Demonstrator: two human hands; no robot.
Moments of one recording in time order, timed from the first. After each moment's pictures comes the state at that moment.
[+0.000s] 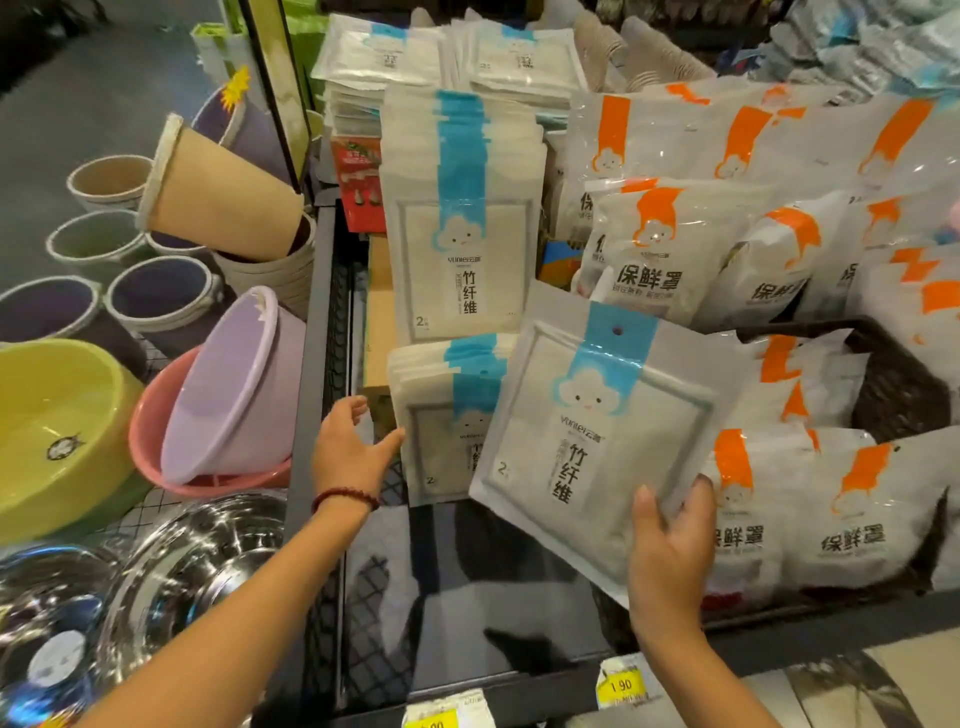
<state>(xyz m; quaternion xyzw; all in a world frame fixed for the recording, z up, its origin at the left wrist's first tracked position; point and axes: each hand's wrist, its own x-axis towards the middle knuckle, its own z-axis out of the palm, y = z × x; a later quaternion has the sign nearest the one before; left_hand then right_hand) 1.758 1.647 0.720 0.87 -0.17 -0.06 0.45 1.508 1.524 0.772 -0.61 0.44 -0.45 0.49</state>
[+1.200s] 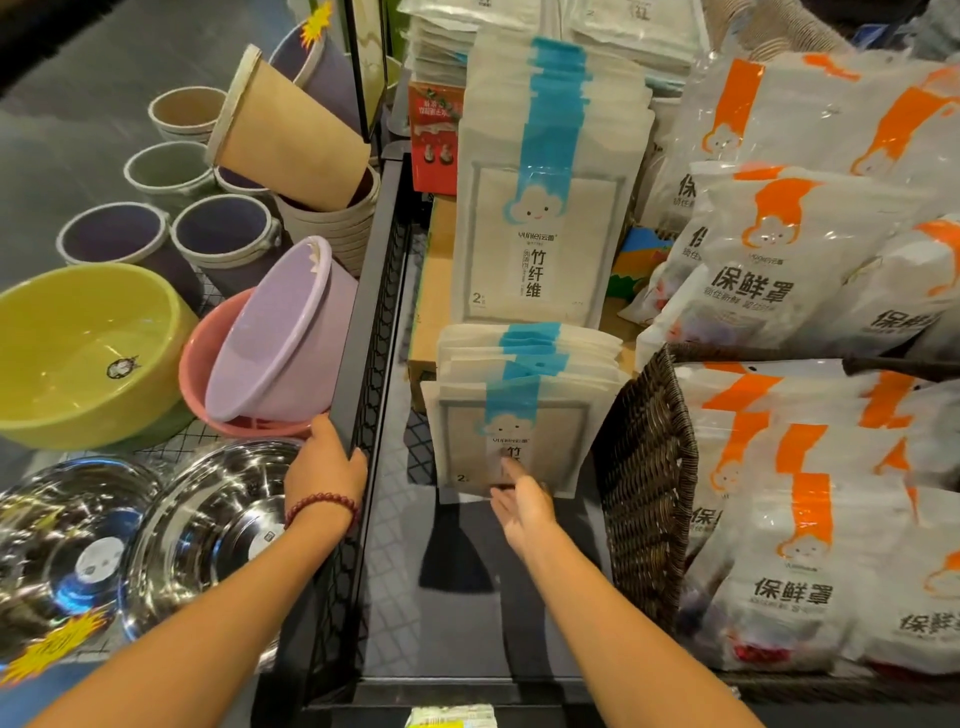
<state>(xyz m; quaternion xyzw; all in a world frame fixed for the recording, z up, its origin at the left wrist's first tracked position) 1.763 1.708 0.696 0.97 -0.06 -0.09 0.24 1.652 1.537 0.659 -0.26 0.57 -0.09 0.78</state>
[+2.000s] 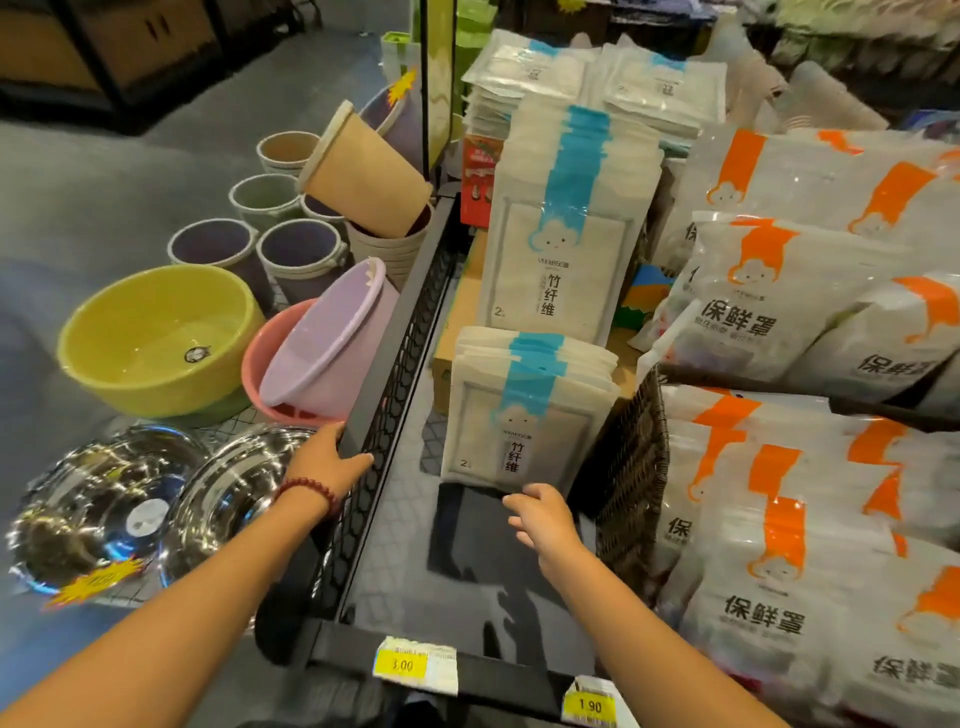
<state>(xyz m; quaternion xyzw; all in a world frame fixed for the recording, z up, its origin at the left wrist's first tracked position) 1.734 1.733 0.720 0.92 -0.05 -0.15 0.36 1.594 1.525 0.707 -0.62 0.46 0.10 0.62</state>
